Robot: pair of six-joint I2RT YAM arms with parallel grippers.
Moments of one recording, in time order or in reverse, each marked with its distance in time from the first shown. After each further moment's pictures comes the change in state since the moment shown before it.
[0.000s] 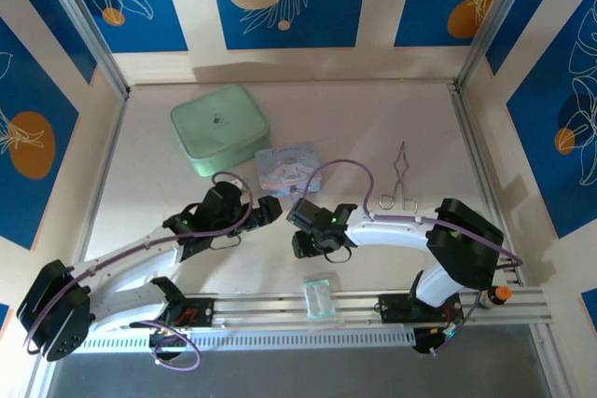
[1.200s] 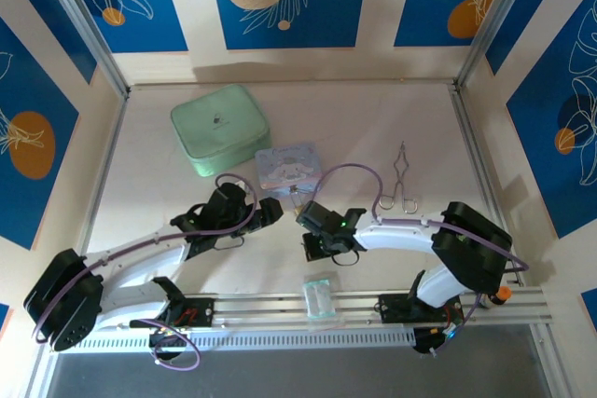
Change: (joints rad) left arm -0.001 0.067 -0.031 0.087 0.002 -0.031; right arm -0.051 -0.066 -0.137 0.122 -0.047 -0.029
